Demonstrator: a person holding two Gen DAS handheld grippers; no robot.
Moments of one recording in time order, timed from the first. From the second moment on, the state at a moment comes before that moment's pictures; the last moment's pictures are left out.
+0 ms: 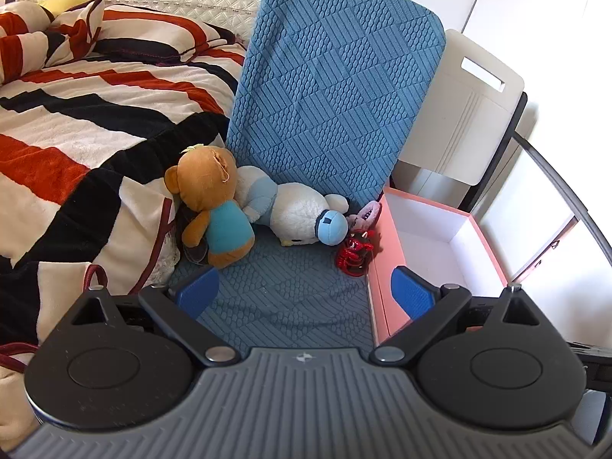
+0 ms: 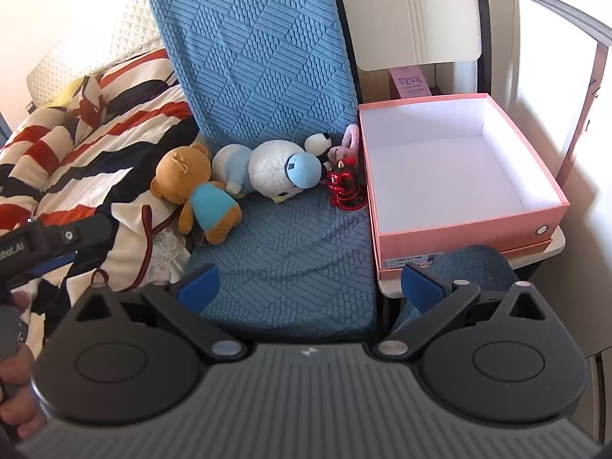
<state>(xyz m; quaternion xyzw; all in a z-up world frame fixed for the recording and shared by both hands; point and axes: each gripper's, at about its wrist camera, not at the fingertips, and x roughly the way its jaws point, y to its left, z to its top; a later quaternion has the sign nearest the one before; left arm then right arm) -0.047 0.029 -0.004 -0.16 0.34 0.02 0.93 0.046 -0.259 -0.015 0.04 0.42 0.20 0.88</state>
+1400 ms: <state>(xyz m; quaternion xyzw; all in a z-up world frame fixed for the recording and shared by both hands) -0.028 0.047 -0.074 -0.16 0.34 0.04 0.93 0.061 -0.248 -0.065 0.03 0.44 0.21 0.87</state>
